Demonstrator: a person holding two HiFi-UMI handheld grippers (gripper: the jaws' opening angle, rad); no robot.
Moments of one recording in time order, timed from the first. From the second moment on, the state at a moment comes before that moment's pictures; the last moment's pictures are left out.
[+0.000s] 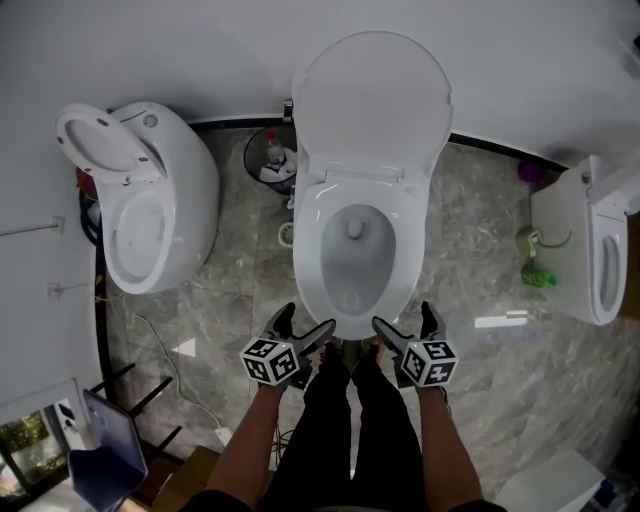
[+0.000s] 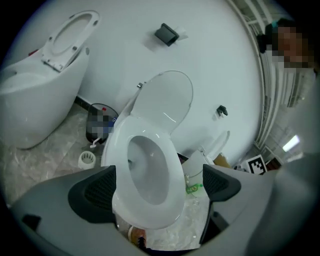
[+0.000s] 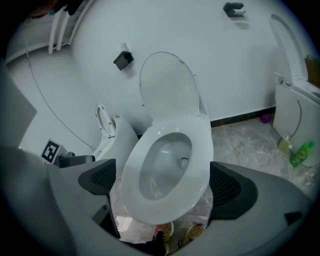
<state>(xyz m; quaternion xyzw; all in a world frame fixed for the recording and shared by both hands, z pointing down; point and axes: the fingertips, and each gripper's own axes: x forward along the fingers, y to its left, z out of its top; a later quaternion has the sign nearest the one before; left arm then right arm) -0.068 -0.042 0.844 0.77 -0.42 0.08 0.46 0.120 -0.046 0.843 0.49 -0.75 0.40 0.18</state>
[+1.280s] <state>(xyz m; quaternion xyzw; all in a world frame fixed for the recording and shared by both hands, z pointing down) -0.060 -0.018 0.931 0.62 -0.51 -0.05 0.60 0.127 -0.017 0.947 0.54 -0.60 0.59 0.06</state>
